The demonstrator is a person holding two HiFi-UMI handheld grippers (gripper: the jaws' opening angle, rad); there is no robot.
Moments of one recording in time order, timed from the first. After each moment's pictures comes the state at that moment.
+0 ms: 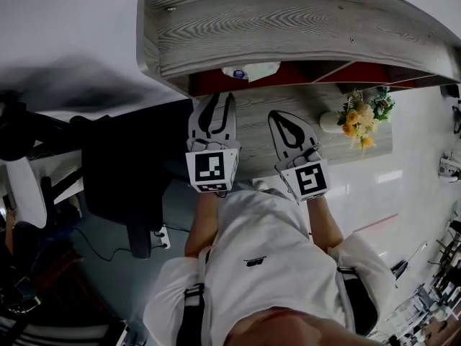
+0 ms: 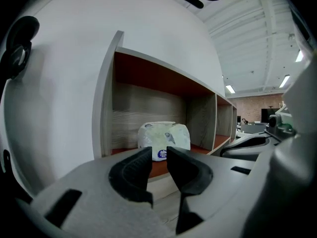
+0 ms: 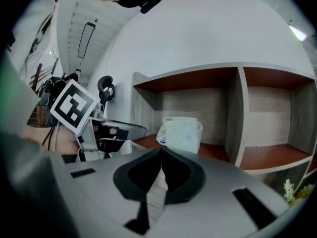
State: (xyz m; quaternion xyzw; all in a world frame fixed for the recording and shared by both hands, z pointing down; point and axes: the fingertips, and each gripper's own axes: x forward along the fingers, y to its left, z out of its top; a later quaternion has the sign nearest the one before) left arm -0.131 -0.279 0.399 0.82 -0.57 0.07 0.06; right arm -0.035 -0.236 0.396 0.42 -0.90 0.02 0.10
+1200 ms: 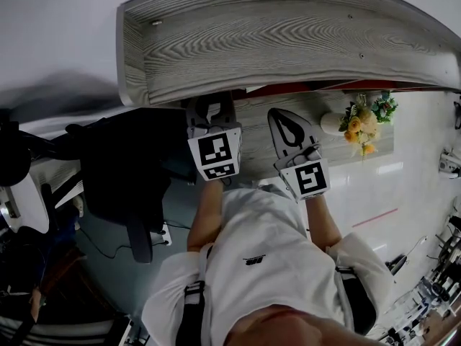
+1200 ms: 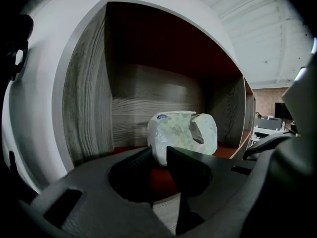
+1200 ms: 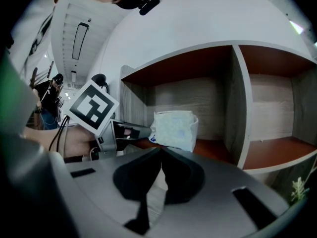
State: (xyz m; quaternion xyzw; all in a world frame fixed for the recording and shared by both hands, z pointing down) left arm -0.139 -0.341 0.422 0.77 -0.62 0.11 0.09; right arm -0.031 -0.270 0.411 0.42 -0.90 0.04 0.10
